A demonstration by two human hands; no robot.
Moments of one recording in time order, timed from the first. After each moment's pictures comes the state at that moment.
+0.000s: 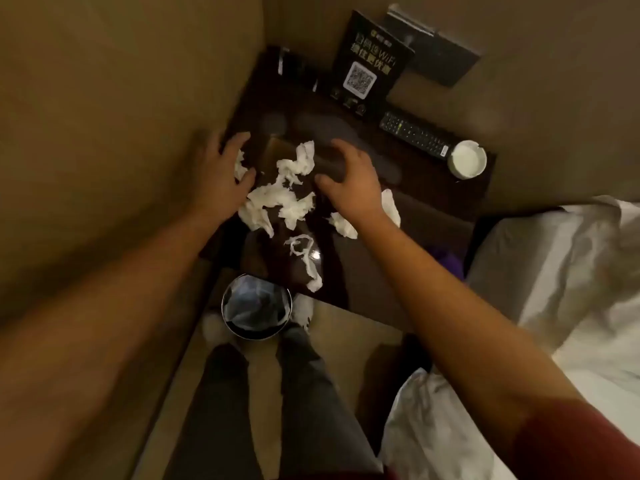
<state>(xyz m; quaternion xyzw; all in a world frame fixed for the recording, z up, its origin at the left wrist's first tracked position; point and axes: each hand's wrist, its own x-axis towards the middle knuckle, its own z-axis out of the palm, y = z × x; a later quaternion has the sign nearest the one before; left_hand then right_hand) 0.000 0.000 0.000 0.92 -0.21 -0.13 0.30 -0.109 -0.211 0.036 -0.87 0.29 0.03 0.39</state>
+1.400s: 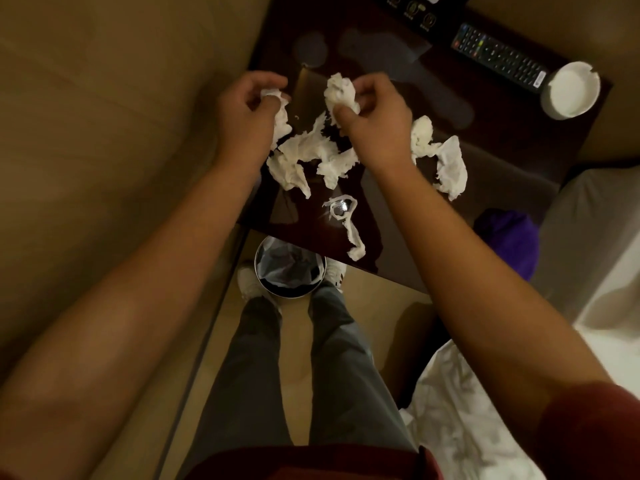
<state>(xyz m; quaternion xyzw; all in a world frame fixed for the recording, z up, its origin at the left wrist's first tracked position) 0.001 -0.018 -0.005 0.79 0.06 -0.20 0.58 -0.073 -0.180 -0.006 -0.82 0.34 -0.03 0.47</state>
